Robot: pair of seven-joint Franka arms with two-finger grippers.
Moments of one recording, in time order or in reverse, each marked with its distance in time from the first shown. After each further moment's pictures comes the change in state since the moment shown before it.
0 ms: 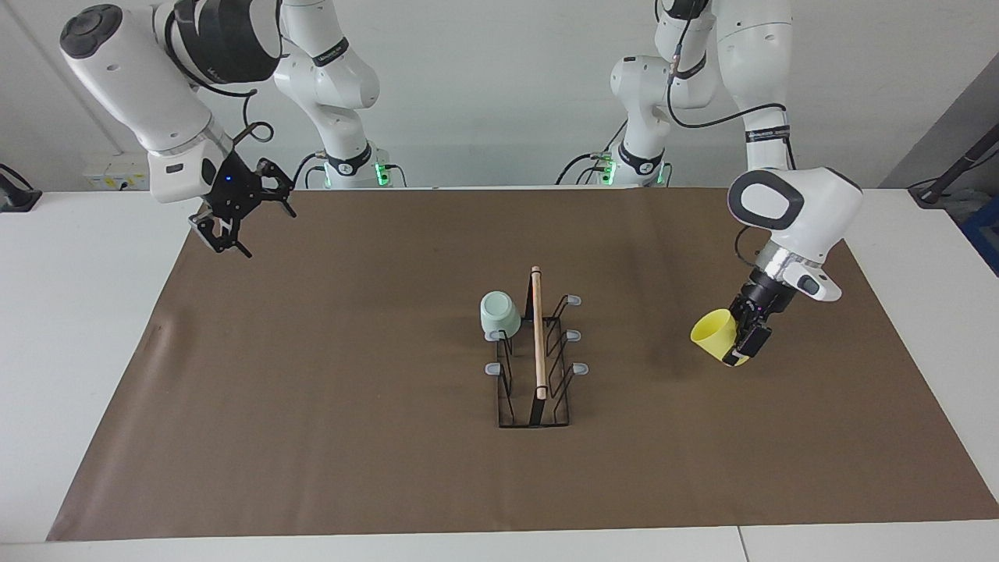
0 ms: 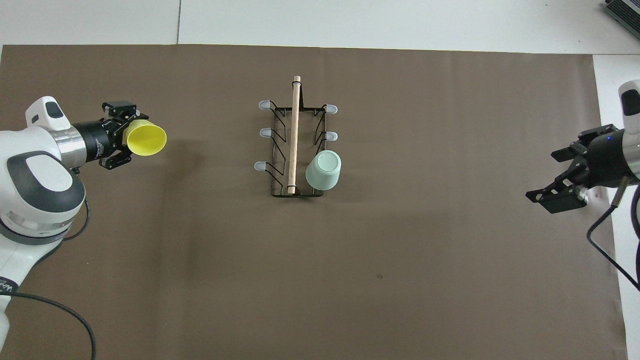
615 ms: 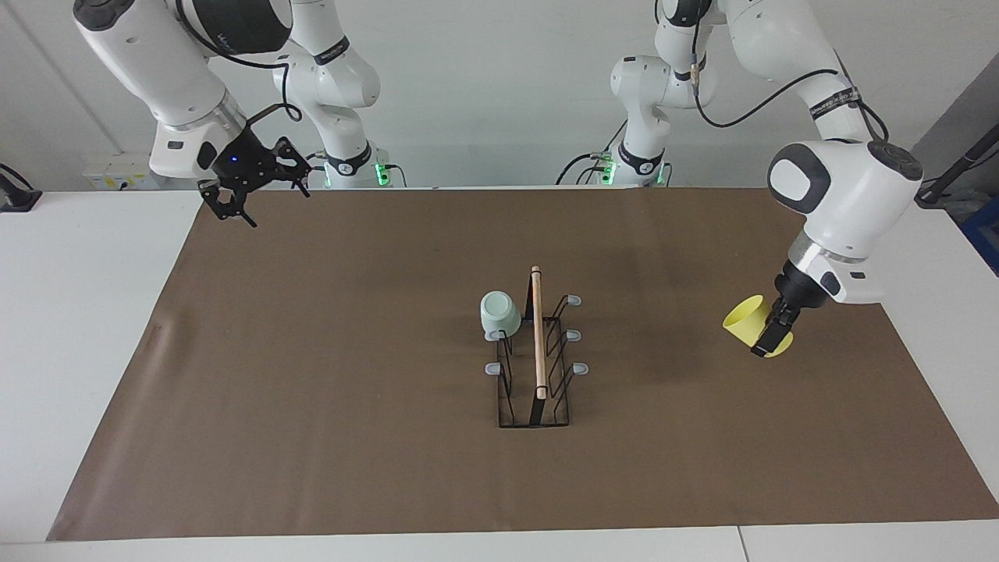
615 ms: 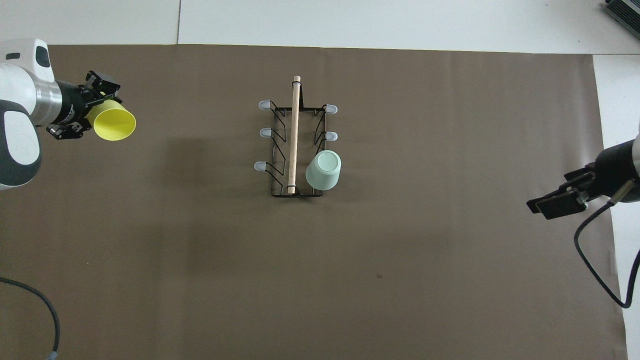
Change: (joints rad) left arm -0.018 0.039 0.009 0.307 0.660 -0.299 -0.257; right arm 0.057 -0.020 -0.073 0.032 -0.011 -0.110 0.272
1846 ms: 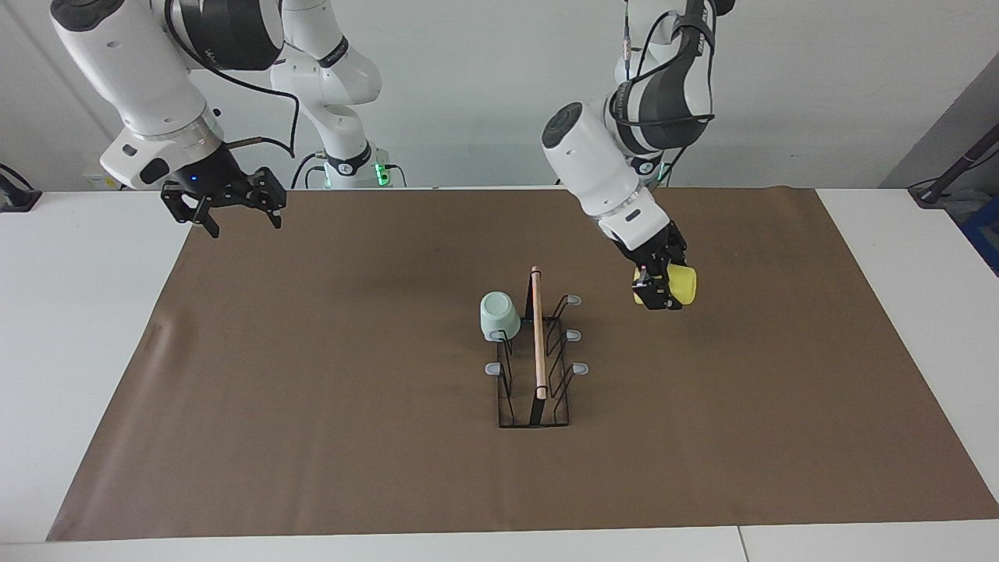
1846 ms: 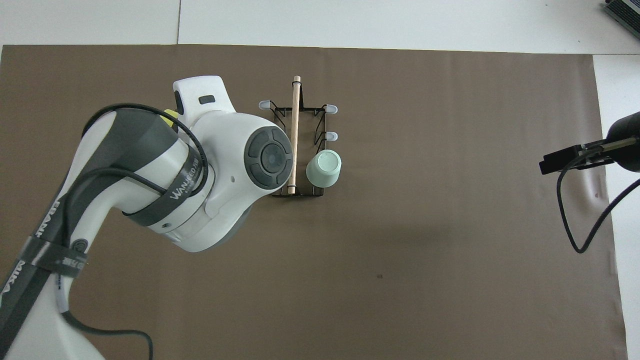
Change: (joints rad) left arm -0.552 -0.015 -0.005 0.023 0.944 -0.381 -1.124; right arm 0.158 0.096 -0.160 0.124 -0.130 0.047 0.398
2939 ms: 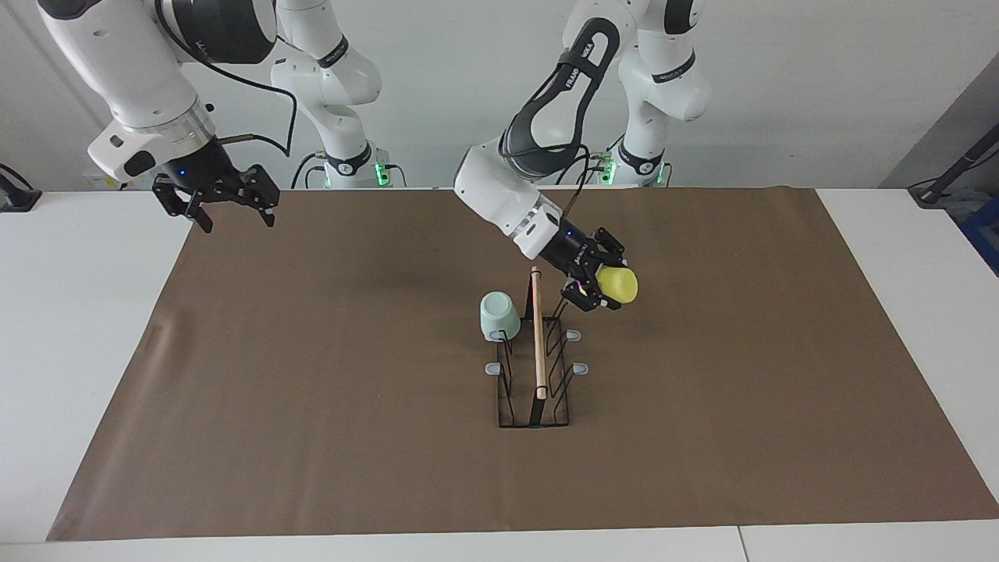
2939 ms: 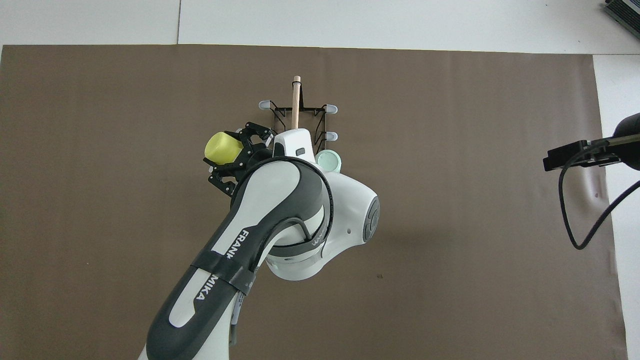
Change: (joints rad) left arm -0.175 0.145 0.000 0.001 0.174 -0.124 -0.149; right arm 0.007 -0.003 0.015 0.014 0.000 -0.008 0.069
